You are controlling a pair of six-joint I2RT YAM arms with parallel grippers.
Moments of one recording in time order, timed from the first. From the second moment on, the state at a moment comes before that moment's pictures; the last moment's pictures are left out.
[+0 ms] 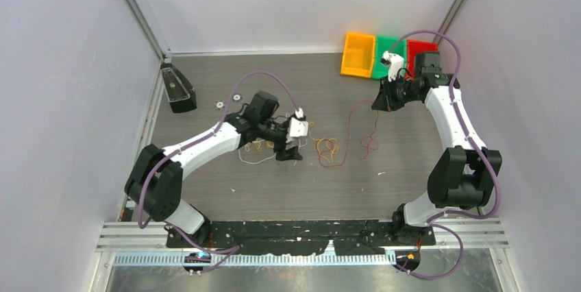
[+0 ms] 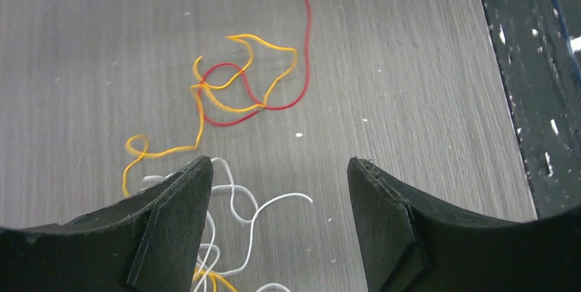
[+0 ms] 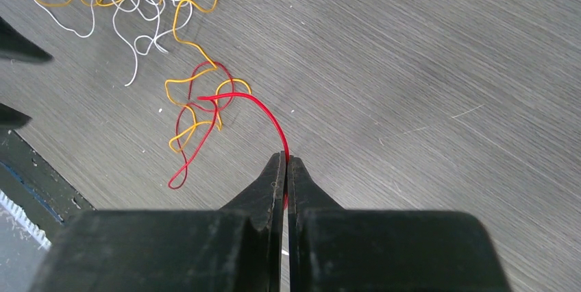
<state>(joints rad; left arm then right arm) -0.63 1.51 1.04 -0.27 0.81 0.70 -0.09 1.54 1.35 -0.83 -0.64 -0.39</state>
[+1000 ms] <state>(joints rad) -0.91 1.69 0.98 0.09 0.65 0.77 -0.09 1.29 1.42 -0.83 -0.98 -0.23</state>
